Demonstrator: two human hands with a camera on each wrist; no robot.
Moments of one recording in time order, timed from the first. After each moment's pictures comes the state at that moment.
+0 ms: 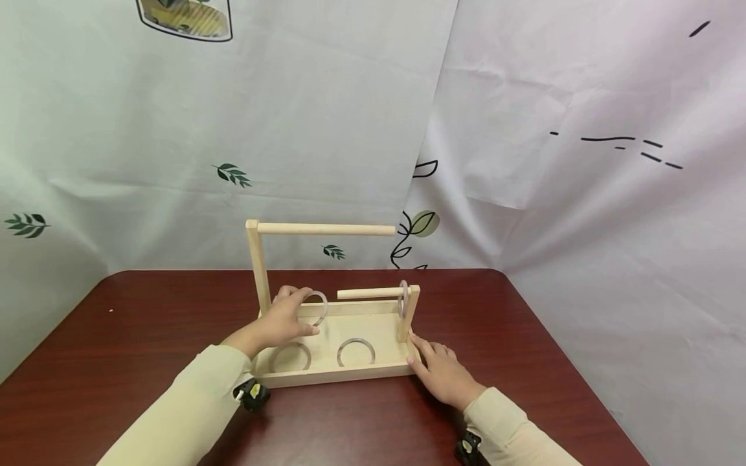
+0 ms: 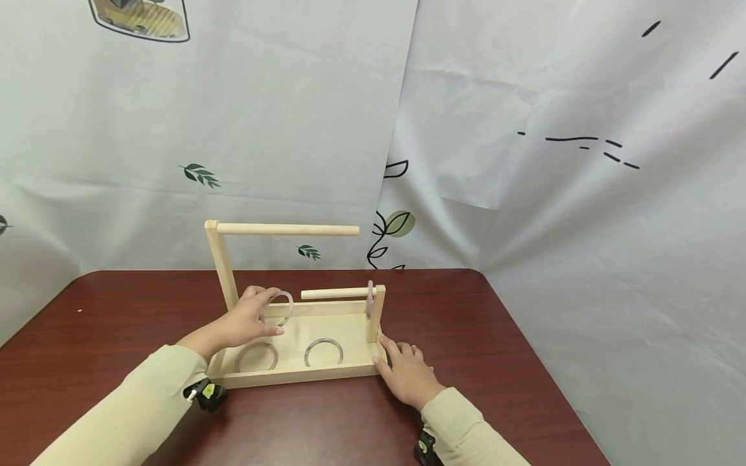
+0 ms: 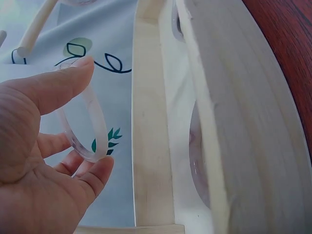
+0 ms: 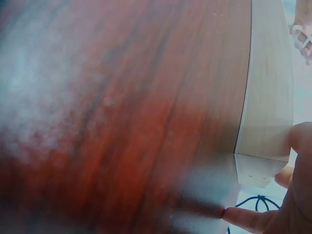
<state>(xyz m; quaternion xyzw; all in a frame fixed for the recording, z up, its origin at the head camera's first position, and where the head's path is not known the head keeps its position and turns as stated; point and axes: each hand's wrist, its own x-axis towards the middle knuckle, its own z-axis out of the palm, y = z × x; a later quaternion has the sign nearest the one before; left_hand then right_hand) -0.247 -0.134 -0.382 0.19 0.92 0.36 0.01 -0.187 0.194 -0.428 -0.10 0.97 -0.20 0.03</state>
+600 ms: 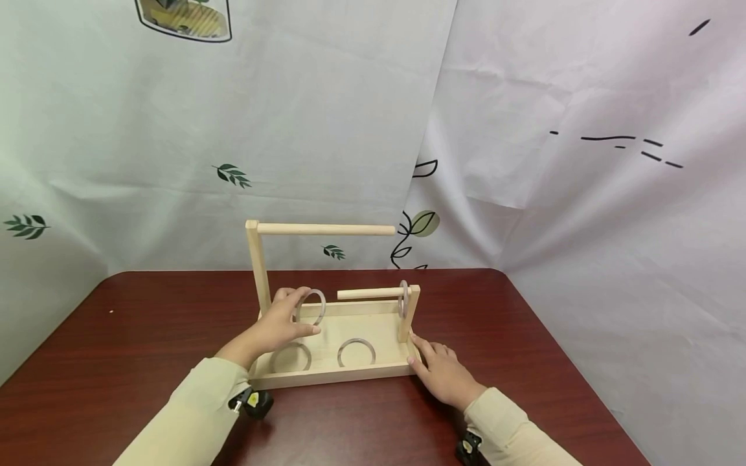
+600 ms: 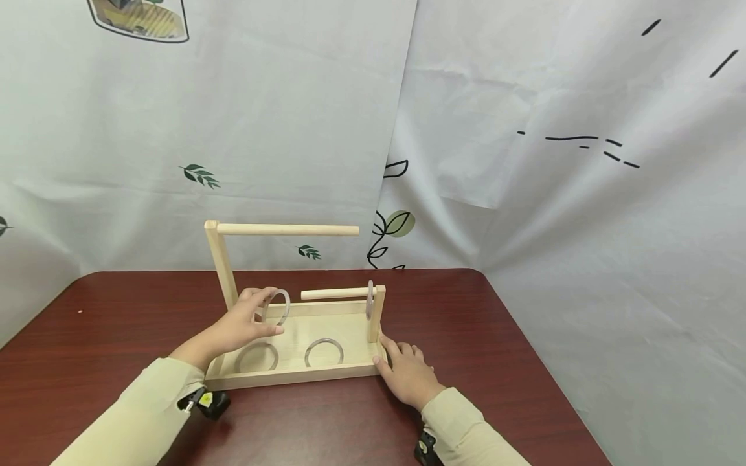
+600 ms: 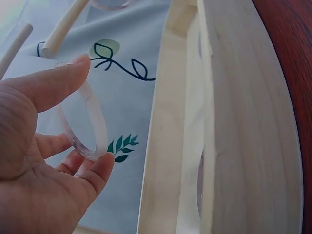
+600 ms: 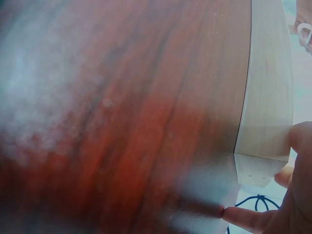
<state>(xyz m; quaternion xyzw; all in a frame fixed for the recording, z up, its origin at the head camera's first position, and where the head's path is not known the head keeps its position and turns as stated) -0.240 -0.136 -0.384 0.18 0.89 0.43 0.00 -0.187 0.194 -0.430 -0.10 0.97 -0.20 0.02</state>
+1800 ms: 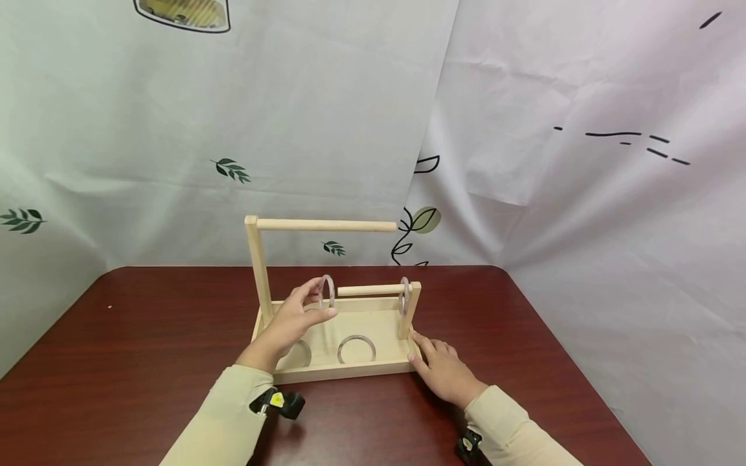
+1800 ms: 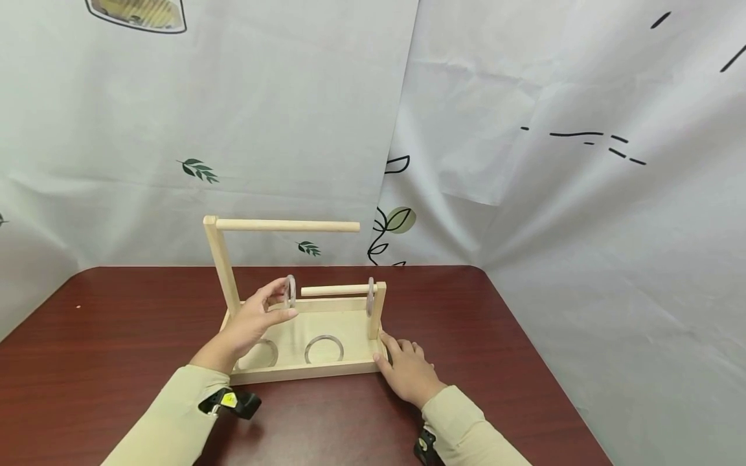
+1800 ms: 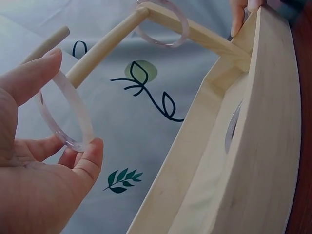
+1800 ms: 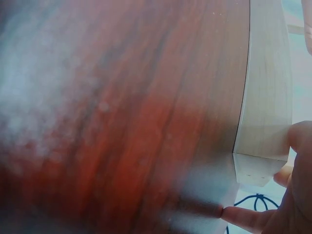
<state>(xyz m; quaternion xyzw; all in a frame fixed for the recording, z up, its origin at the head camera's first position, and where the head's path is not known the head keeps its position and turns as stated) -0.236 -0.106 -0.383 0.12 0.76 0.64 0.03 -0.189 0.194 -0.431 -0.10 0.98 -0.19 0.03</state>
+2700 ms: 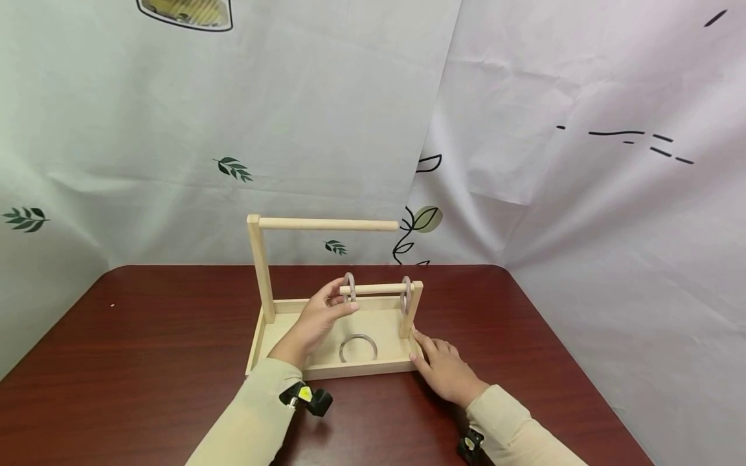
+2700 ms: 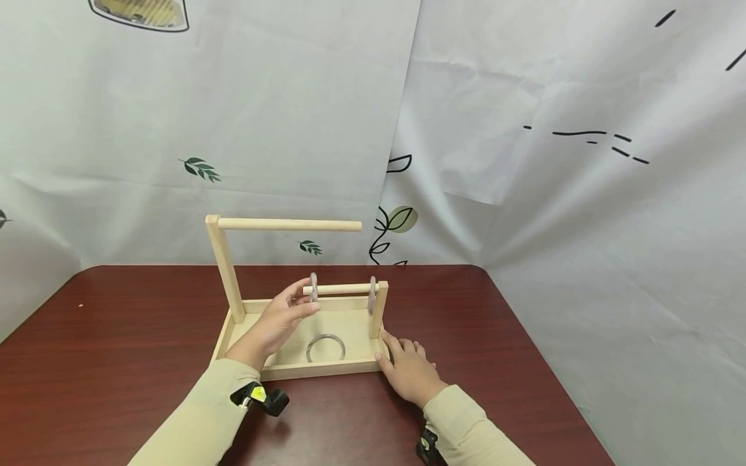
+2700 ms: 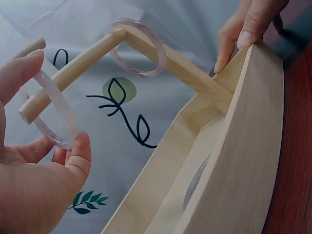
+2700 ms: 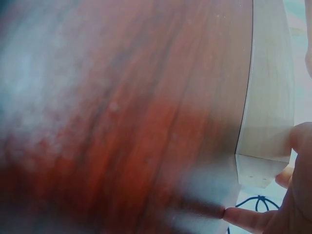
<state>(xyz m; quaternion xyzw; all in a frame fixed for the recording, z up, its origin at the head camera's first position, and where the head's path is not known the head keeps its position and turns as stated) -0.245 -0.066 -0.390 0.10 0.63 0.76 0.08 -0.188 0.192 -0.429 -0.09 0.98 -0.19 0.04</state>
